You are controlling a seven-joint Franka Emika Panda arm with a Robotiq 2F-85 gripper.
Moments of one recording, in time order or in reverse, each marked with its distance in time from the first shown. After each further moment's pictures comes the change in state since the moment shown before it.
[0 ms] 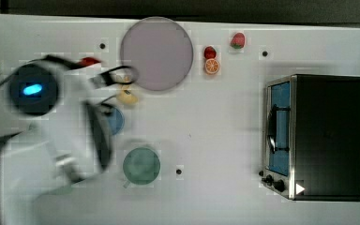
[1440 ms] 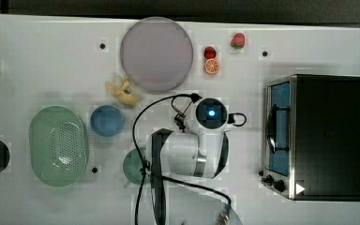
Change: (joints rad) arm -0.112 0.233 -0.330 -0.366 -0.041 0.397 -0.156
